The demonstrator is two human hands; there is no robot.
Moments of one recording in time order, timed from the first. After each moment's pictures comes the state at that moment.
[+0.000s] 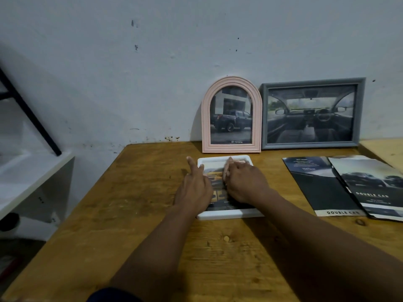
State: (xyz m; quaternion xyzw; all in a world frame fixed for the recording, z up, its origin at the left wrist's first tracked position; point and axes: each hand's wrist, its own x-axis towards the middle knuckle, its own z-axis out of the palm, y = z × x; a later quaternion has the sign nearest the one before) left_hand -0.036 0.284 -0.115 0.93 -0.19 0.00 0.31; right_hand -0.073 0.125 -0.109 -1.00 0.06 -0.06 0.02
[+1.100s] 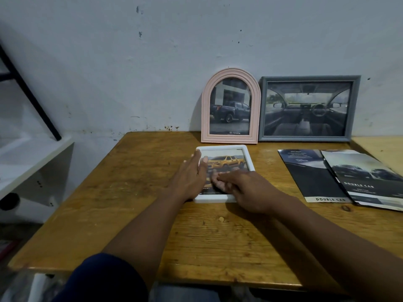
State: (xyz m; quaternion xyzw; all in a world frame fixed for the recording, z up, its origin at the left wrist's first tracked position) left_hand -0.037 0.301 -0.117 0.92 -0.22 -0.06 0.33; right_hand -0.153 0.135 -0.089 -0.98 -0.06 -0.05 0.17
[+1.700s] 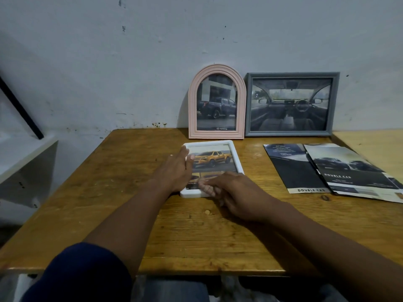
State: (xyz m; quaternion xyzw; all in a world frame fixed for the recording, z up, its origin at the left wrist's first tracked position) left_hand -0.028 0.300 -0.114 0.94 -0.24 -0.02 0.23; right_hand -0.178 0.130 -0.108 -0.96 -0.15 -0.11 0.21
